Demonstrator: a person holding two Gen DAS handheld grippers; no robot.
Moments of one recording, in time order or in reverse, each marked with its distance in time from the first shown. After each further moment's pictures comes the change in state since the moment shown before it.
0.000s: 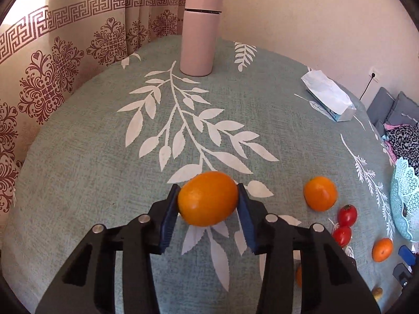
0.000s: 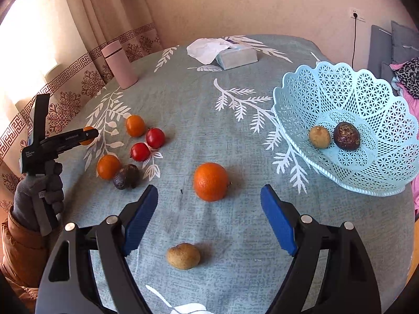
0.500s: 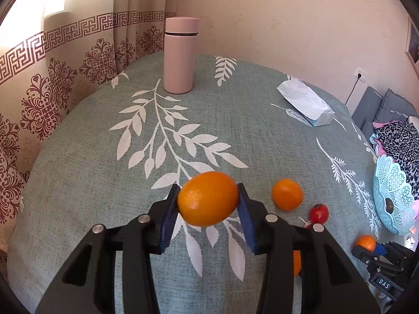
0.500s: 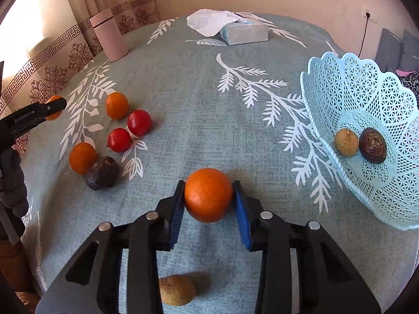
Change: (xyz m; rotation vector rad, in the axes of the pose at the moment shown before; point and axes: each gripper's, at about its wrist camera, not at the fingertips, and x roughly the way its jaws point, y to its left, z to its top) left arm -0.032 -0.023 0.003 0.043 -0.049 -0.048; right arm 0.047 0.006 0.010 -0.043 0.113 -0.043
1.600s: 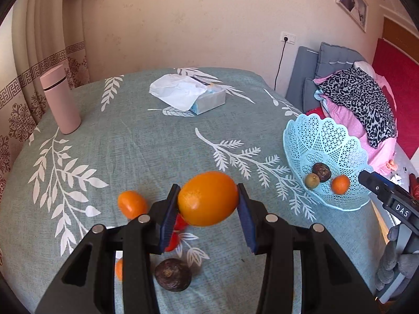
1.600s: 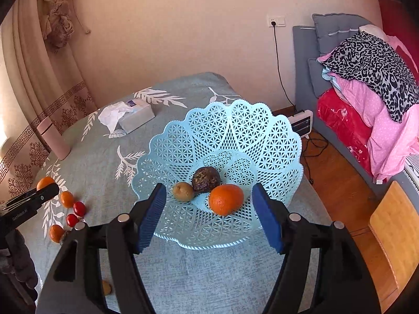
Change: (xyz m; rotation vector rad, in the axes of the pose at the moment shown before) left arm -0.020 -0.181 -0.008 0.329 0.013 -0.244; right arm -0.113 -0.130 -0.016 0.324 -0.335 -0.228
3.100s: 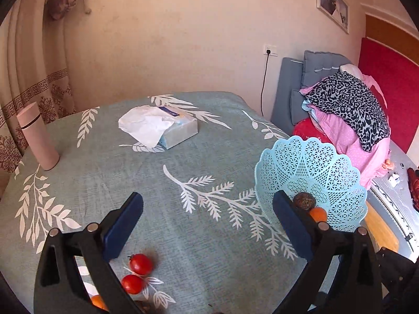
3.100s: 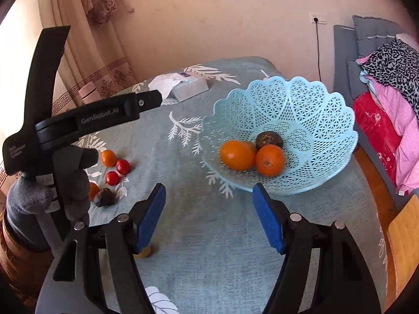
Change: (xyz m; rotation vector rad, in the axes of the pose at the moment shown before) left arm 0.019 -0.029 0.032 0.051 -0.115 -0.005; right arm -0.010 0.069 -0.048 -0.158 0.137 0.245
